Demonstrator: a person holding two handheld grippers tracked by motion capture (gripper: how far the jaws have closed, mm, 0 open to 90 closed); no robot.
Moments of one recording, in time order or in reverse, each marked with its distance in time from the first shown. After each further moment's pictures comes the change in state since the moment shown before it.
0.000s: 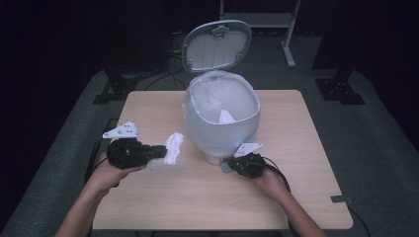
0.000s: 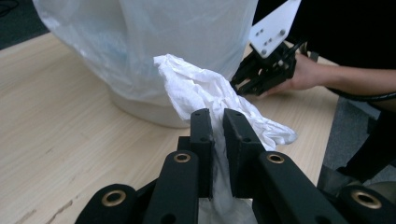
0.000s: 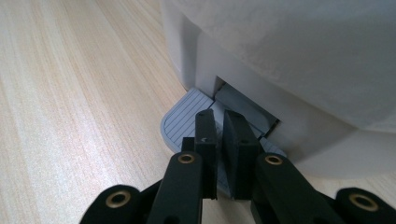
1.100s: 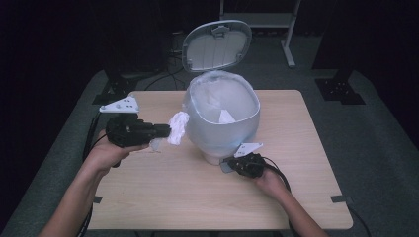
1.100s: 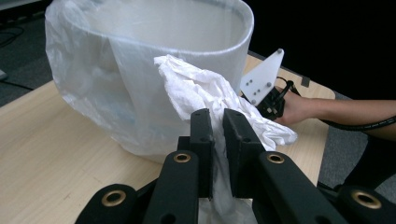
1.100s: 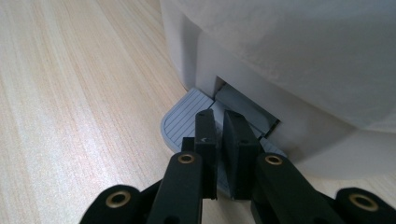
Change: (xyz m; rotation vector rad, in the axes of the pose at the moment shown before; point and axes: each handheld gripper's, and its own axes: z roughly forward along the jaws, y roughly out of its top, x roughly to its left) left arm -0.003 0.064 -0.014 -0.025 0.000 0.055; right arm 0.000 0.000 0.000 -0.001 0.003 0.000
